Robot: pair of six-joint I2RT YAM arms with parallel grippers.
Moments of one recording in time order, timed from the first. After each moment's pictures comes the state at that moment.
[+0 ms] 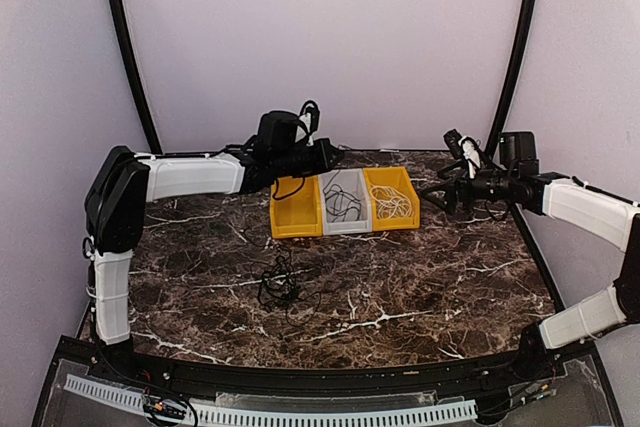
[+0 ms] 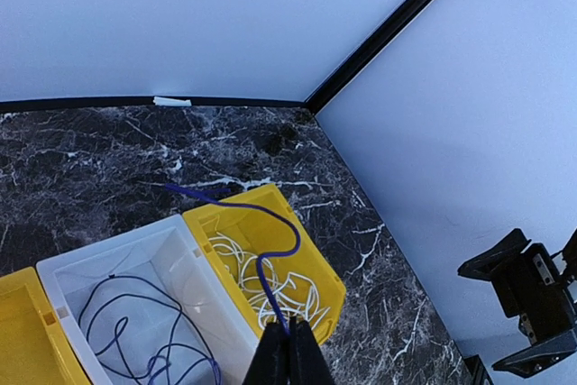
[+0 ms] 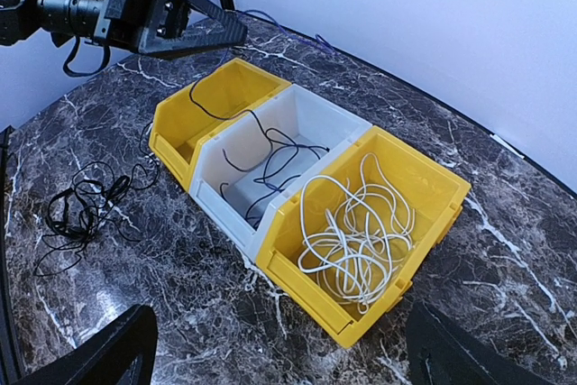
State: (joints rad) left arm -0.71 2.06 1.62 0.16 0.18 -0.62; right arm 0.19 1.30 0.86 -0.13 -0.71 -0.28
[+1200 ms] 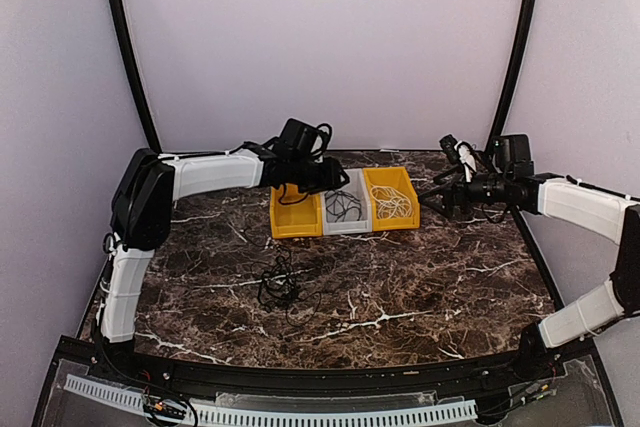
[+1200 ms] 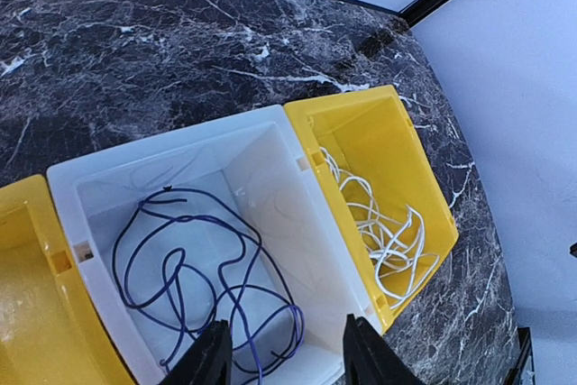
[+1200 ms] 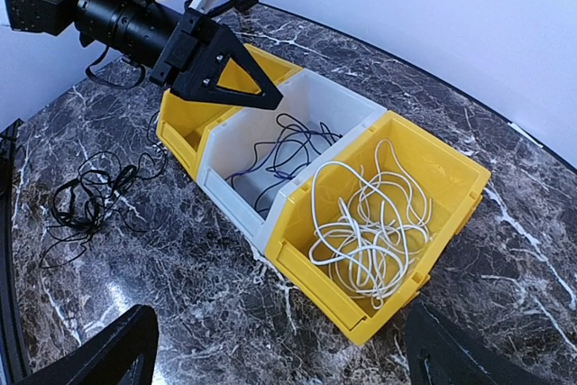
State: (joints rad) left arm -0.71 2.26 1.85 -0.22 0.16 -0.62; right arm 0.19 1.34 0.86 -0.13 -0.73 -0.29
